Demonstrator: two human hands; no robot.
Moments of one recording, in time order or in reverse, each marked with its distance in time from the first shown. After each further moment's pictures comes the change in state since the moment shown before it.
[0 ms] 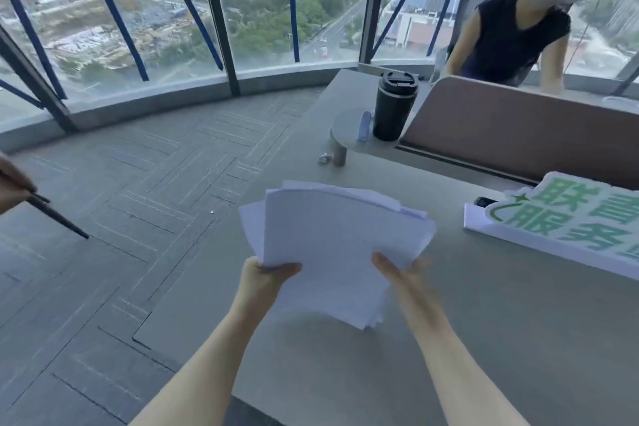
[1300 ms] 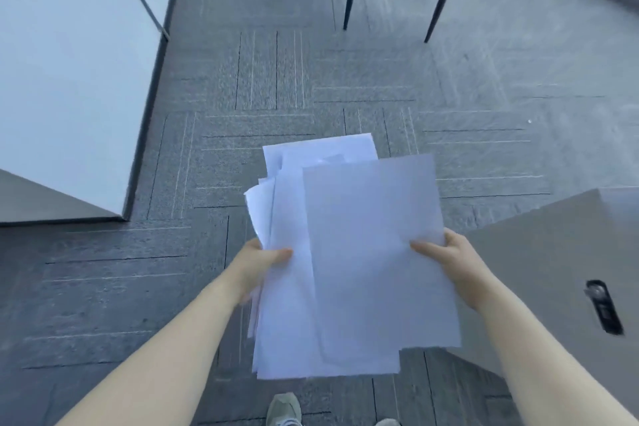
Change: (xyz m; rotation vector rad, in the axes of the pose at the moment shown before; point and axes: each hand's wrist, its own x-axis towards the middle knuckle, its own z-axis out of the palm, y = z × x) left_hand -0.362 -0.431 -0.413 -0.593 0.742 -0.519; right_hand -0.260 0.370 0.350 -0.724 -1.143 0.460
